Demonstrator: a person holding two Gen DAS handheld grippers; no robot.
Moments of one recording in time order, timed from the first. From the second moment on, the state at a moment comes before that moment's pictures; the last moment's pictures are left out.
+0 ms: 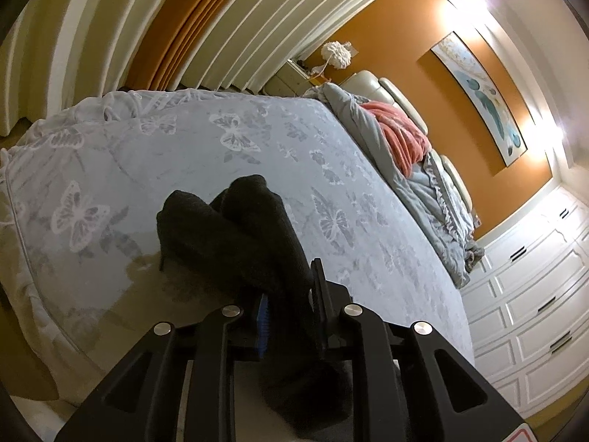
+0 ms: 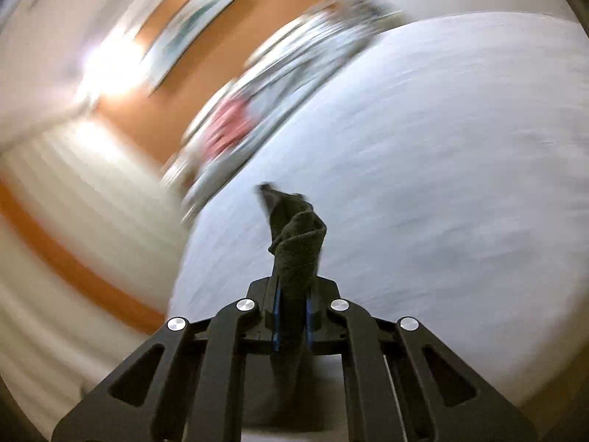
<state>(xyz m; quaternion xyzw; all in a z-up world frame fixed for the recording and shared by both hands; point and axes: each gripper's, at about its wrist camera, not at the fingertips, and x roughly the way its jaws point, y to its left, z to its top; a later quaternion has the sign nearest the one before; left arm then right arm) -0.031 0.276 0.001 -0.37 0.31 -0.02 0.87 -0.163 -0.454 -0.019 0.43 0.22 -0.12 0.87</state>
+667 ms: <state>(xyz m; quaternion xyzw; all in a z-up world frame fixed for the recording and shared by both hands) -0.025 0.245 0.015 -0.37 0.28 -0.06 0.89 -0.069 -0.241 0.050 0.18 0.30 0.14 0.93</state>
